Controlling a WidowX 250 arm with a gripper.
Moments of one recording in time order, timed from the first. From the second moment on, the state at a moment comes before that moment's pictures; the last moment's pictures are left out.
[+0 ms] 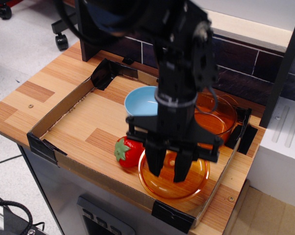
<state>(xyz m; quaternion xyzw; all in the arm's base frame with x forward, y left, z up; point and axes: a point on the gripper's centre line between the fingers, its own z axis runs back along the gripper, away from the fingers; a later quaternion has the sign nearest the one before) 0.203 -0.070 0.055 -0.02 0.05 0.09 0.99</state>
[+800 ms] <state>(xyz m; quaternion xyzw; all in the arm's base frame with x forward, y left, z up) 0.265 -0.084 0.069 -0.03 0.06 0.14 0.99</state>
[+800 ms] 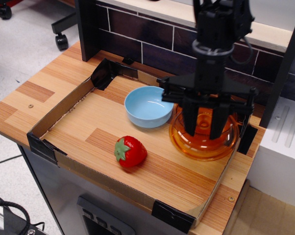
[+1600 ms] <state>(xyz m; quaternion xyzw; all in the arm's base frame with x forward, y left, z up) 0.300 -0.068 0.062 -0.03 0.10 0.19 0.98</state>
